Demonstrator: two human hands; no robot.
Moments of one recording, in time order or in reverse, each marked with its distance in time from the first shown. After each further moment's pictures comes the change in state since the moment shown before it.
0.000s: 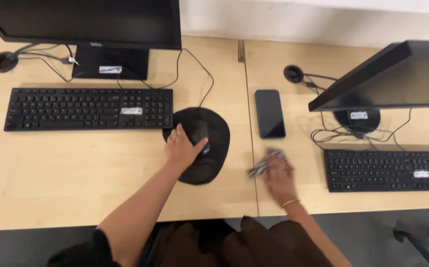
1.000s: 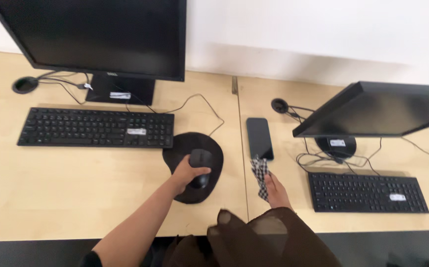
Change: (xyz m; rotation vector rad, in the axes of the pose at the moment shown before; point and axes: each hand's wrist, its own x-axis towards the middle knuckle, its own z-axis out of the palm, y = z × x) left_hand -0.025 0.011 -0.017 -0.950 -0.404 -0.188; right_hand 0.023 0.004 -0.039 0.901 0.062 0.425
